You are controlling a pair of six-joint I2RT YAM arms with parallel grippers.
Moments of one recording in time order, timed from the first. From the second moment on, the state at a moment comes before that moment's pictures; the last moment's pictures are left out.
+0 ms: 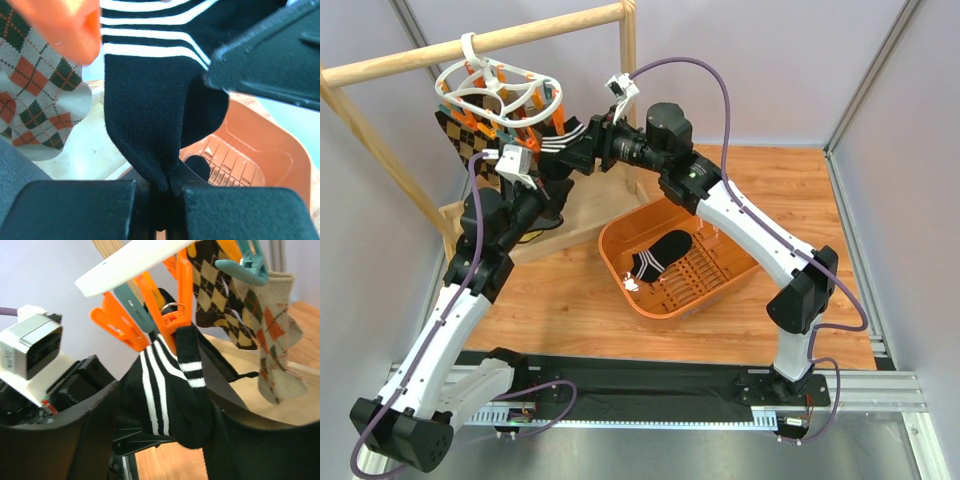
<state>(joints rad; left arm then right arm) -0.30 0.92 0.97 -0.03 0.19 -0.29 0.77 1.86 1.98 -0.03 -0.46 0.52</state>
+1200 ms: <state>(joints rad) -0.30 0.93 0.93 0.04 0.44 -0.42 0.61 2.21 2.46 0.25 -0.95 0.72</state>
